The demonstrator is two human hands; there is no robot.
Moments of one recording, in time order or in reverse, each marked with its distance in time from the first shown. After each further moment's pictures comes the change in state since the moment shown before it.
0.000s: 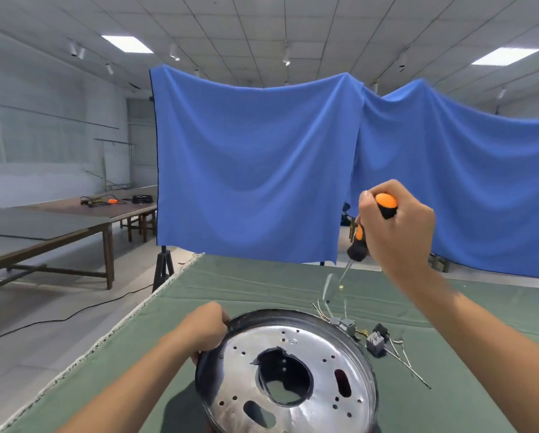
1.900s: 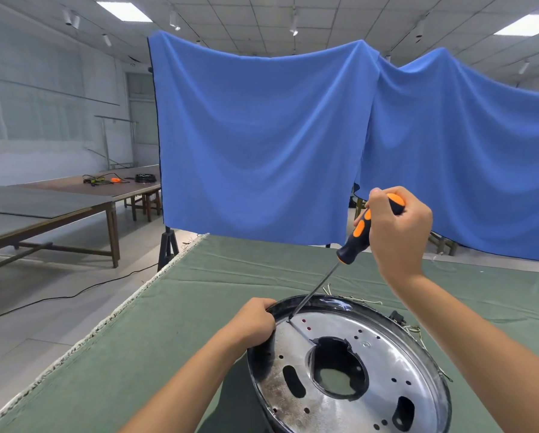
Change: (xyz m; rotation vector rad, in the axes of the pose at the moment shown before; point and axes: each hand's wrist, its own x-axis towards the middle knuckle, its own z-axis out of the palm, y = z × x) left_hand 0.013 0.040 0.049 -0.466 -0.046 0.129; right_hand -0.026 0.032 0.044 0.331 0.034 0.290
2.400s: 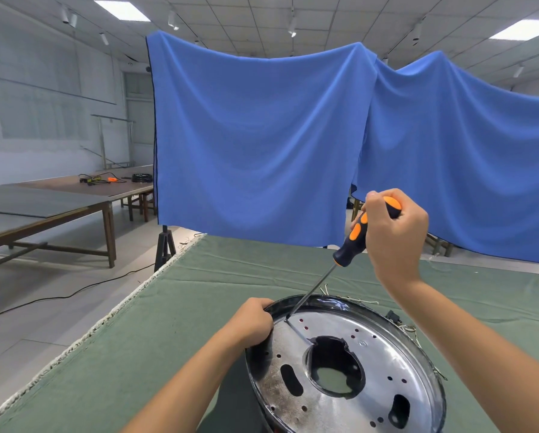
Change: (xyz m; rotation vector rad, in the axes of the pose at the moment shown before) left_hand 0.002 0.000 0.001 0.032 0.018 0.005; right_hand -0.005 -0.005 -0.002 -0.004 -0.020 -0.008
